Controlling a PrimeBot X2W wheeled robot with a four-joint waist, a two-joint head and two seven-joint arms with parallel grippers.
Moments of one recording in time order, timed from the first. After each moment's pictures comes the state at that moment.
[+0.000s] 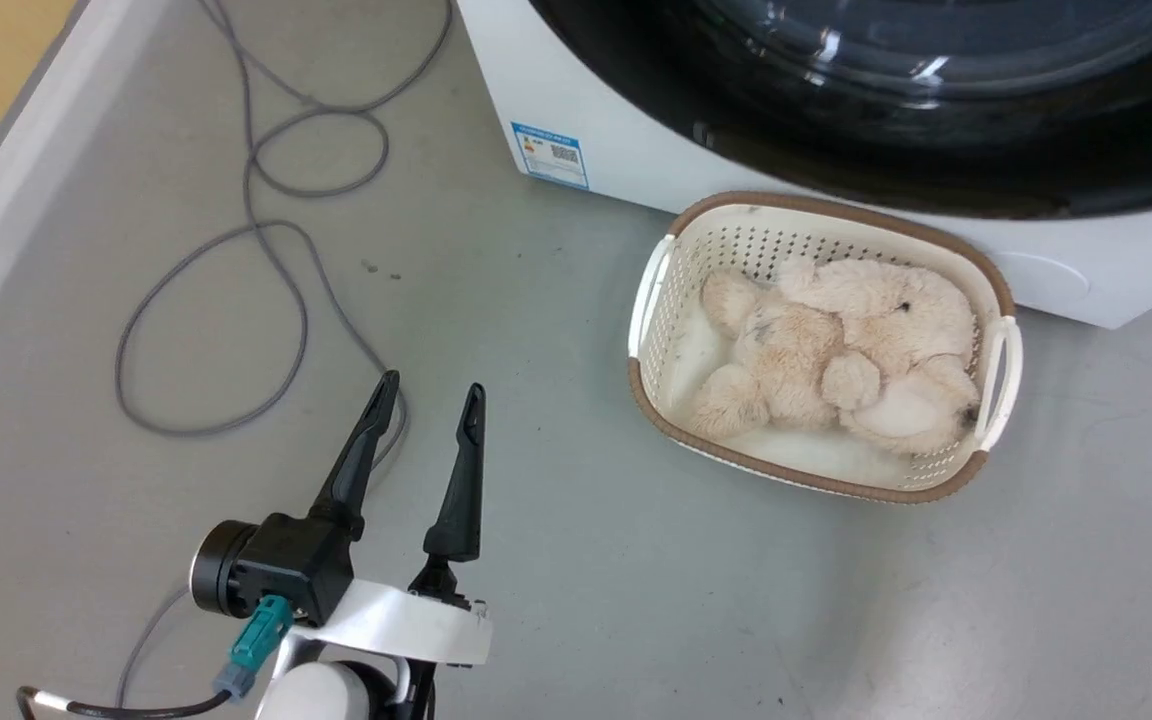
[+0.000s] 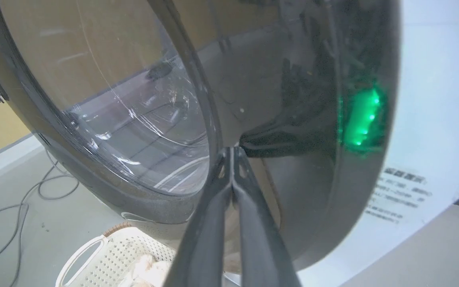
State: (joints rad) left arm -0.13 0.06 -0.20 -0.01 -0.19 -0.03 -0.26; right arm -0.79 -0.57 0.09 0.53 0.46 0.13 -0.04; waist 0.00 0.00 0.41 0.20
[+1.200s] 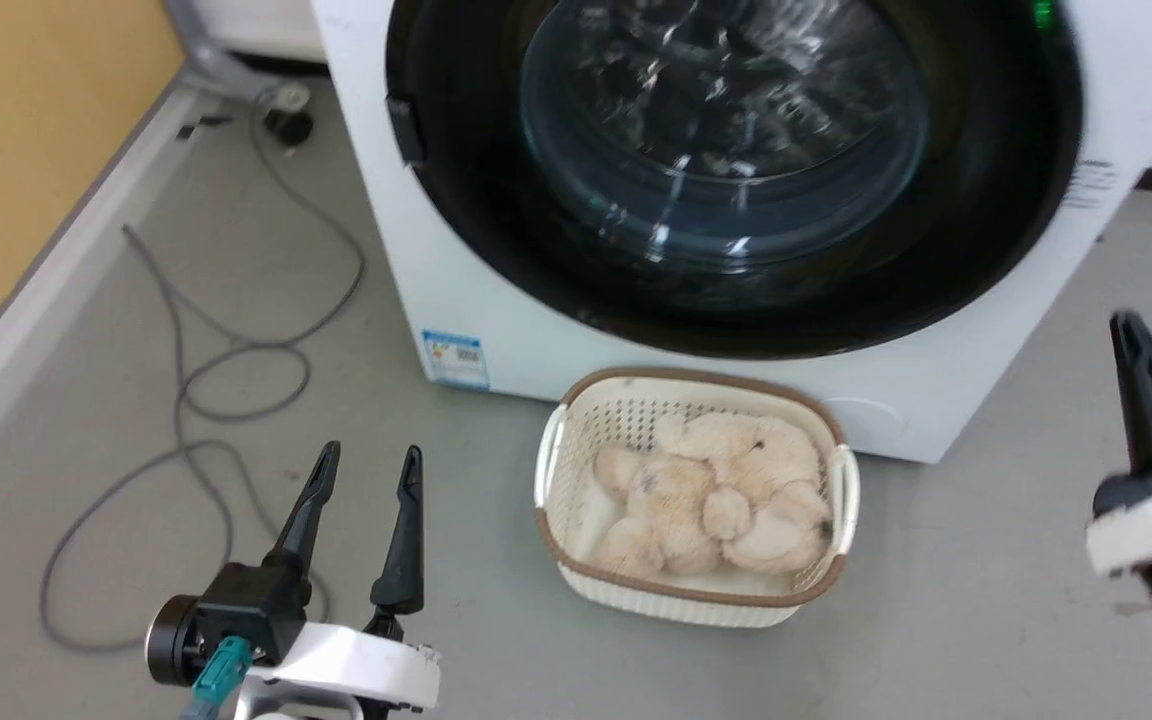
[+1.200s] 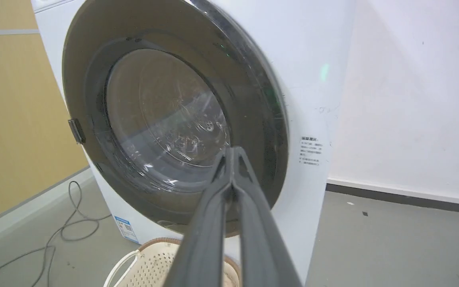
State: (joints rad) left arm -0.05 0.05 -0.10 0.06 -0.17 -0.06 -0.26; right arm -0.33 -0.40 0.06 0.31 0.45 0.13 -0.25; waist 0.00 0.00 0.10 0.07
